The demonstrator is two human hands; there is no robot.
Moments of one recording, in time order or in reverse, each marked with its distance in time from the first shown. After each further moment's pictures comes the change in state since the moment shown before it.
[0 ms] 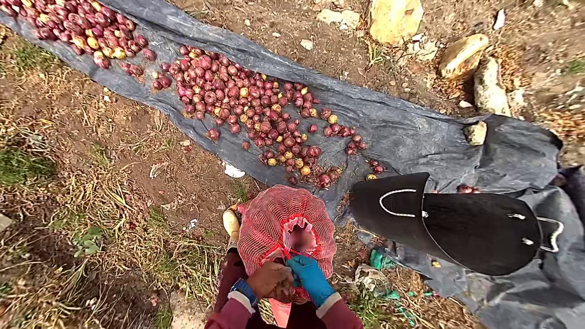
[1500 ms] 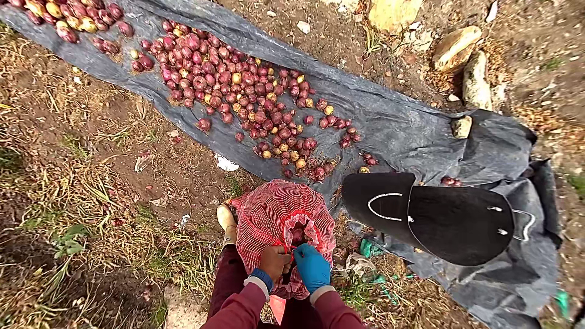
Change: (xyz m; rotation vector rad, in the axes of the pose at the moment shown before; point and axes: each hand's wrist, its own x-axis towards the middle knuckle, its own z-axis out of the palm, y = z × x) left_hand 0.051 0.011 -0.008 -0.173 0.295 -0.153; right_hand 0.020 -0.030 0.017 -0.951 0.379 0.076
